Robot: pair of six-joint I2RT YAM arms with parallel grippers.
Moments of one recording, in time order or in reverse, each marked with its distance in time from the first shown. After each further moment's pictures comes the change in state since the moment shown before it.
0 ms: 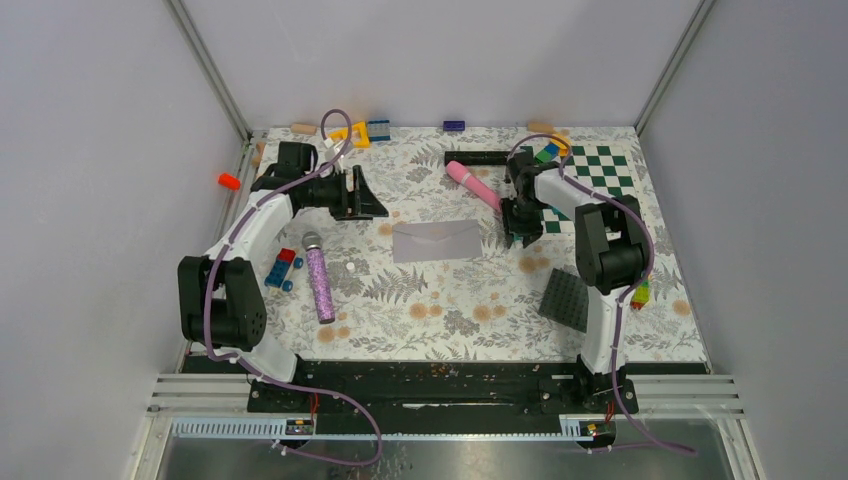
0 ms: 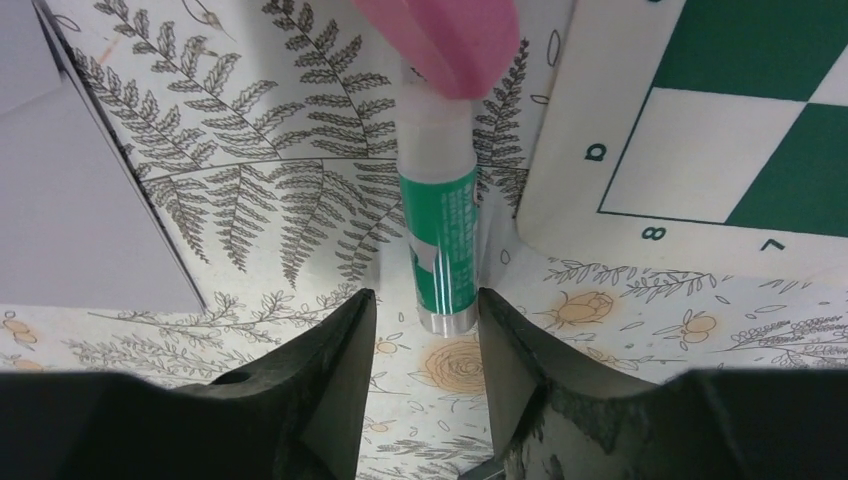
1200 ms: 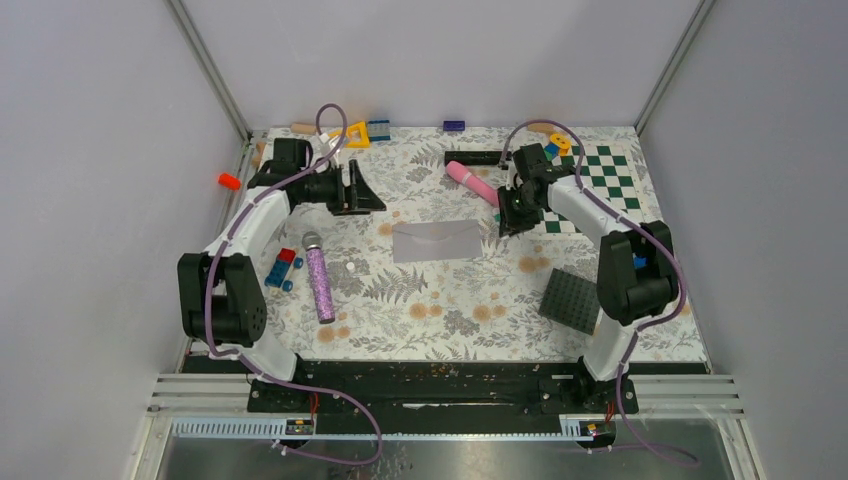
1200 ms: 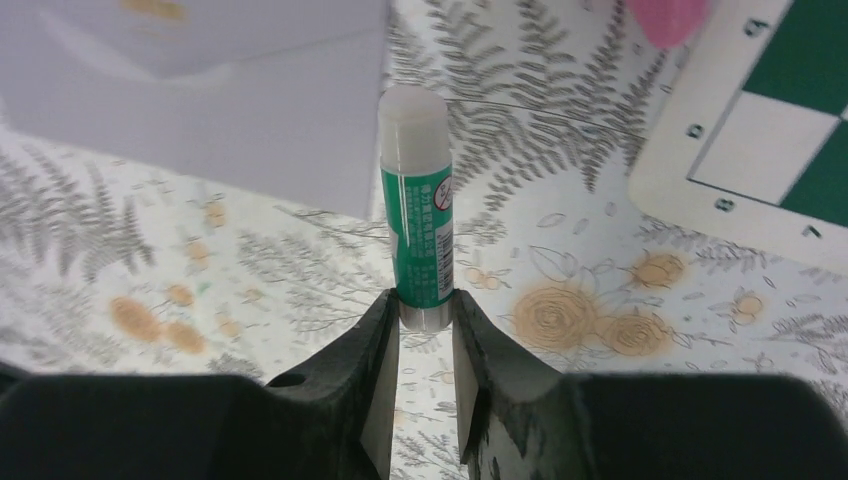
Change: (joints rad) left arm 0.041 0.011 0.013 0.009 0.035 -0.002; right arm 0.048 -0.240 -0.129 0.102 -0.093 -0.025
